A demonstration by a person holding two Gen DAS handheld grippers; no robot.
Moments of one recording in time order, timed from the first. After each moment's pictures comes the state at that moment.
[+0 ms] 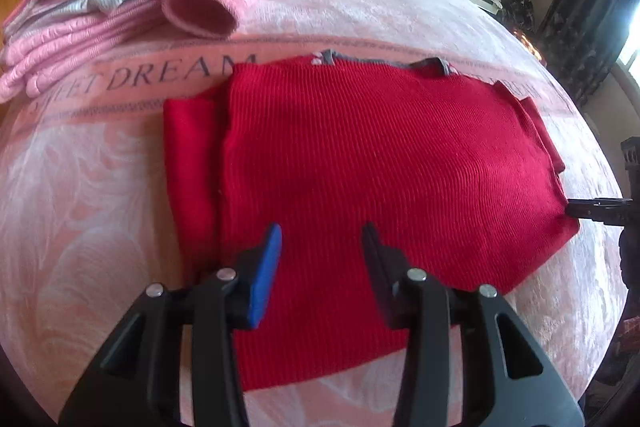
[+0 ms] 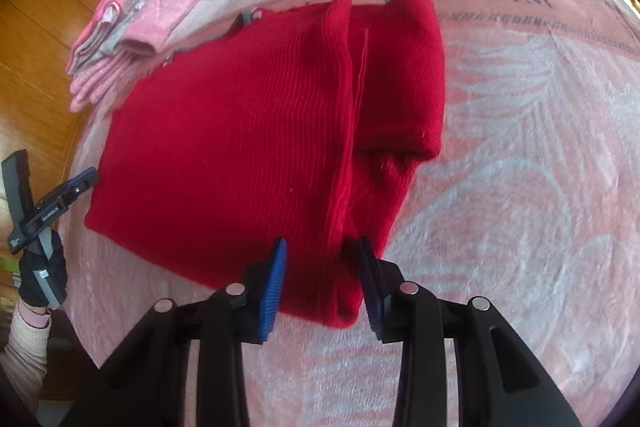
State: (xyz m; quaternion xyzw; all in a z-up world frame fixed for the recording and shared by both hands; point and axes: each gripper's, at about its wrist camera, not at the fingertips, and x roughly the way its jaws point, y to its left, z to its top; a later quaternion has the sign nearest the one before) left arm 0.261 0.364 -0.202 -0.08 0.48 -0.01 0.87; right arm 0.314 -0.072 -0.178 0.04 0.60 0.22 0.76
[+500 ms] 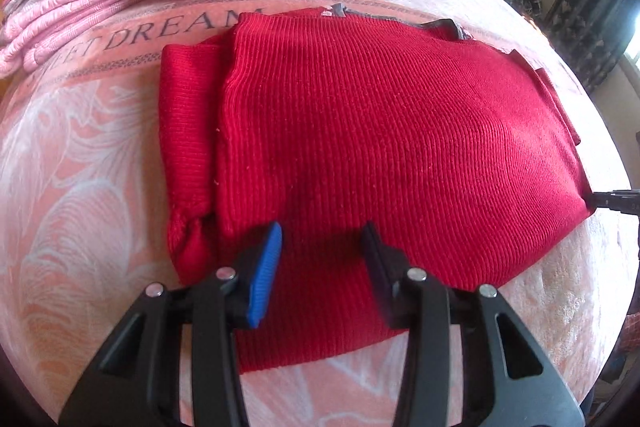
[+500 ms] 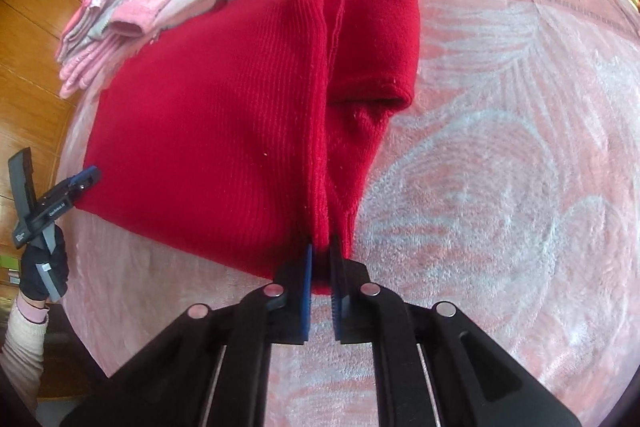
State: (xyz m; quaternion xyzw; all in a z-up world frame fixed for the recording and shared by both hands) left arm 0.256 0.369 -0.232 -0.08 0.52 0.00 0.85; right arm 0.308 -0.080 -0.175 0.02 0.62 0.20 0.76
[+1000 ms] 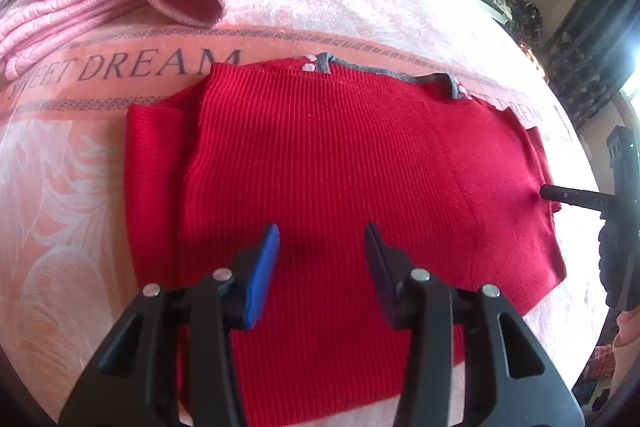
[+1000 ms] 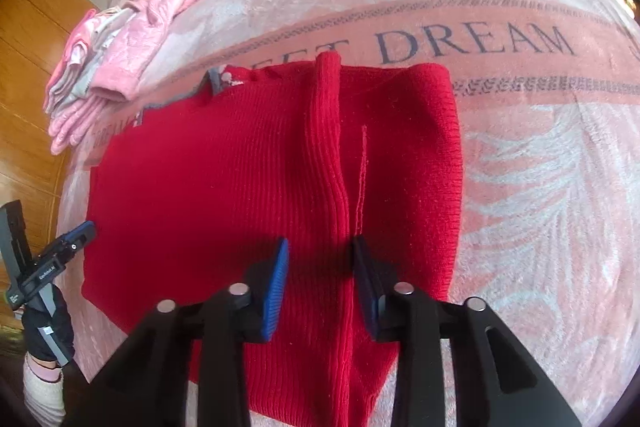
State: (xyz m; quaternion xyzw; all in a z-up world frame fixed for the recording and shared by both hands) left arm 0.317 0.365 -0.209 -0.14 0.51 -0.01 0.85; right arm 0.405 -0.044 -0.173 0.06 0.60 0.19 0.78
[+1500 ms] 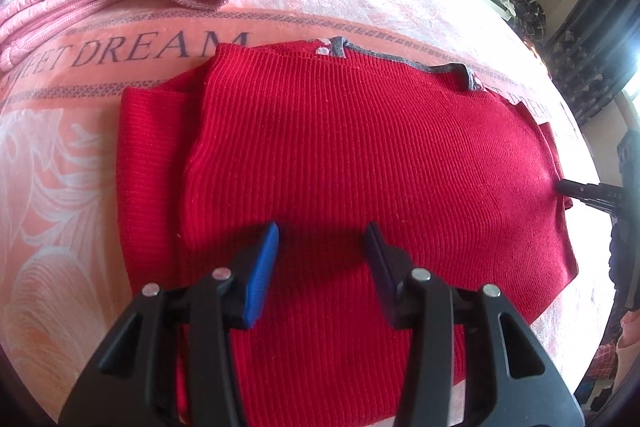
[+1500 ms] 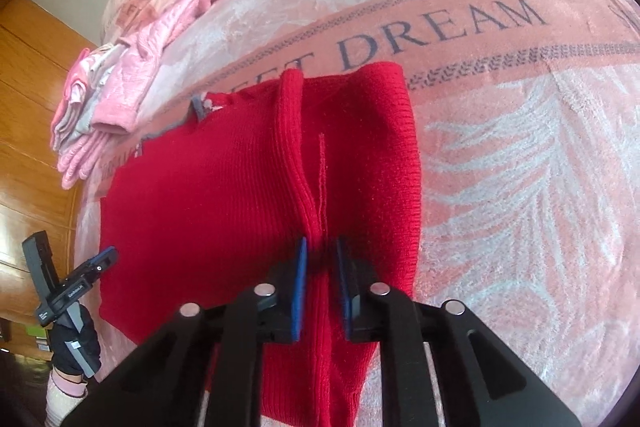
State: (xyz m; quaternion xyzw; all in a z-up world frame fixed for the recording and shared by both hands) left arm 0.319 0.374 -0.225 -0.14 0.51 -0.01 0.85; right arm 0.404 -0.094 -0.163 0.12 0.58 0.18 0.78
